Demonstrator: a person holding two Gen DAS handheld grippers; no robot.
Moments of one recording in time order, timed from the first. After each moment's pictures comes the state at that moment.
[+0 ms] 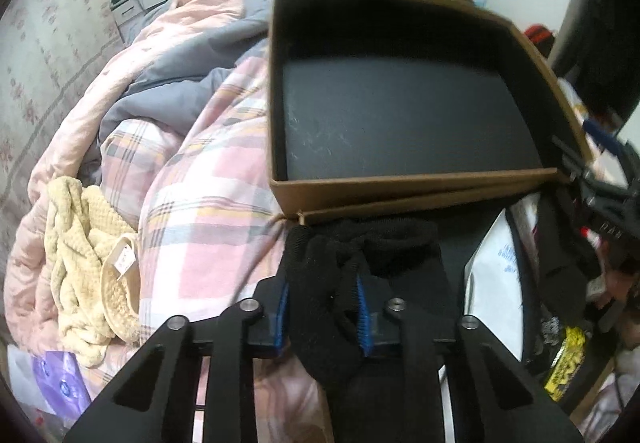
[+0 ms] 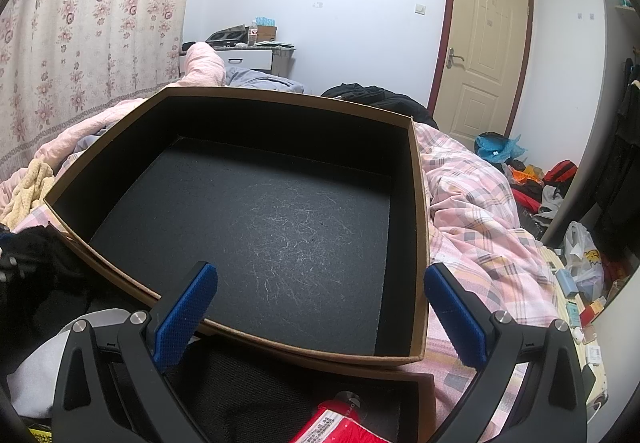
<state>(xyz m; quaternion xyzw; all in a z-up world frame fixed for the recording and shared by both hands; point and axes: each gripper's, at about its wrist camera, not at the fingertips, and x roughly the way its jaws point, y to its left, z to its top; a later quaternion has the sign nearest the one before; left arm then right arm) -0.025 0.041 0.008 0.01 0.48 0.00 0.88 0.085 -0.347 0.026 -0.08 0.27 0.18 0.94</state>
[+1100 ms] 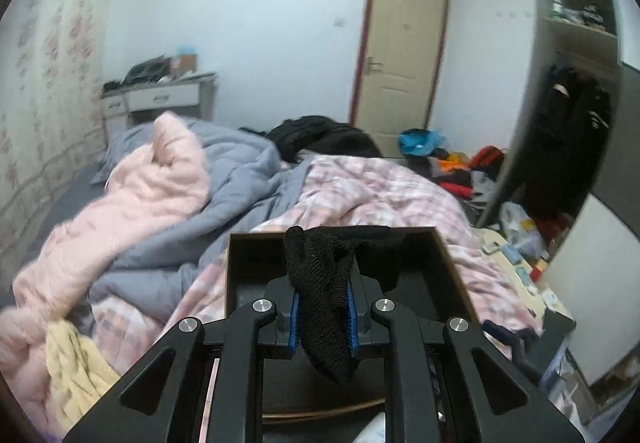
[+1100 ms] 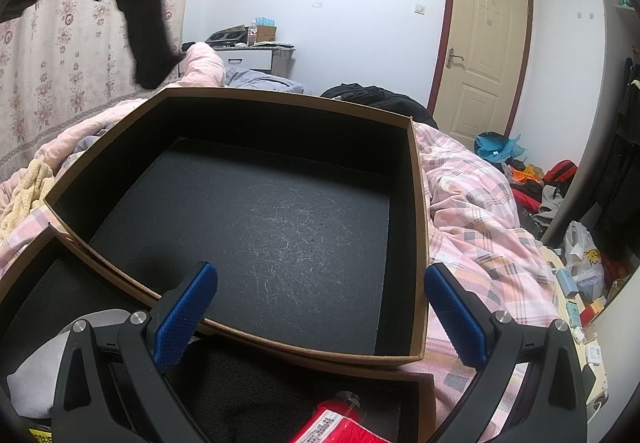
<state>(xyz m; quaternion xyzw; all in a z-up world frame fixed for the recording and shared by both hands) 0.015 0.022 0.161 -0.06 0.27 -0.06 0.96 0.085 -0.346 0.027 -0.08 0.26 0.18 0.94</state>
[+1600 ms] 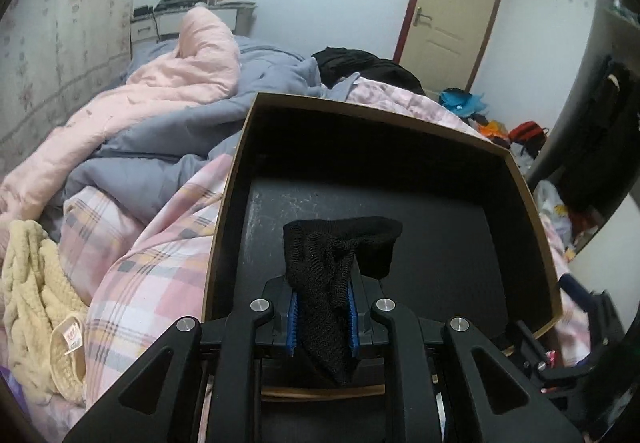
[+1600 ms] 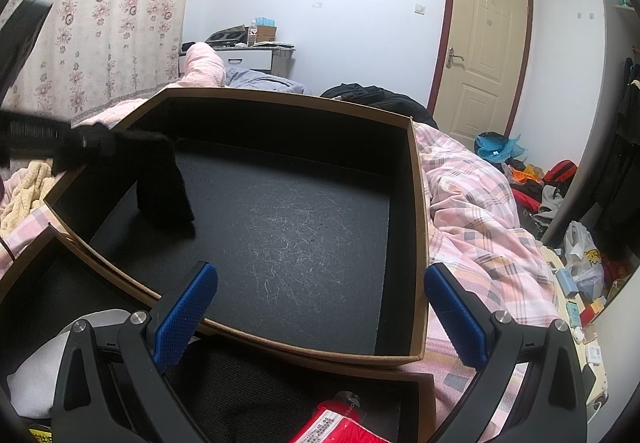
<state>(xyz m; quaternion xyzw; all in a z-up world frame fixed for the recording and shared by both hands) 0.042 0.028 0.040 -0.09 0.35 -0.01 0.93 0.085 -0.347 0.027 -0.08 0.26 0.18 0.94</state>
